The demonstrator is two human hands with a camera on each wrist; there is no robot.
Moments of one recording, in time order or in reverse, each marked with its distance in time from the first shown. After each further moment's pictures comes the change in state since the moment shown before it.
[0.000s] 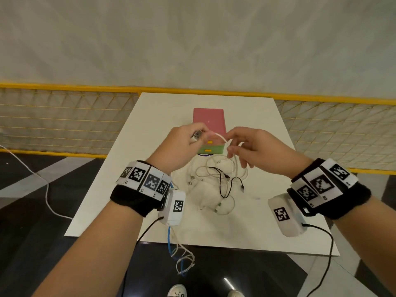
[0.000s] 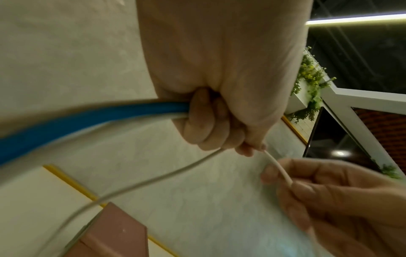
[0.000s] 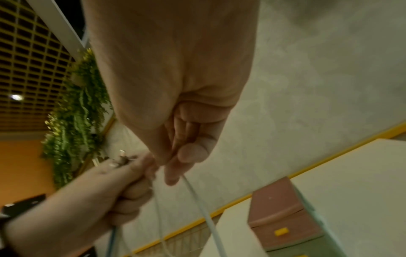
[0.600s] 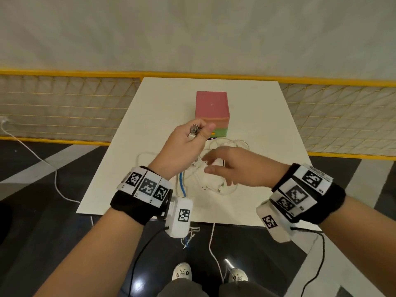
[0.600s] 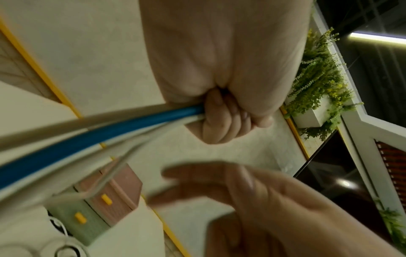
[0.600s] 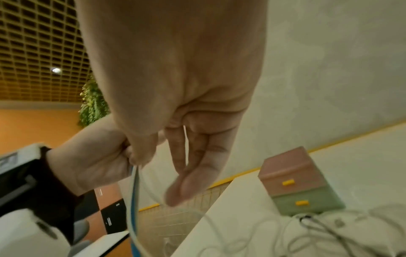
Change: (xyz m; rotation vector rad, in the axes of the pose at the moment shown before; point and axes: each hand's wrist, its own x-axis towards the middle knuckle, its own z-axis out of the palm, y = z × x) left_hand -0.053 0.018 0.015 -0.447 0.055 -0.140; right_hand -0.028 -0.017 0.062 -0.154 -0.288 -0.026
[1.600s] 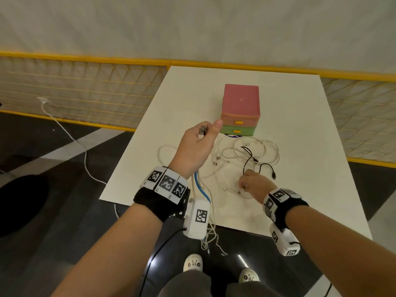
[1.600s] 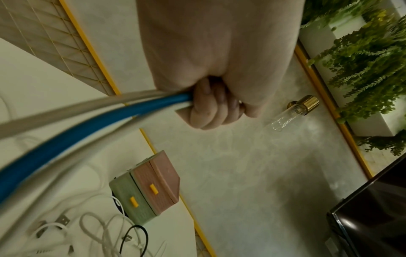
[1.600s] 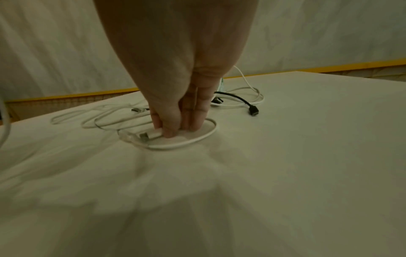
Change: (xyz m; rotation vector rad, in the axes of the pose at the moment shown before) left_hand 0.017 -0.042 -0.015 -0.048 0.226 -0.232; right_hand 0.072 0.163 0.108 -0.282 -0.090 0.223
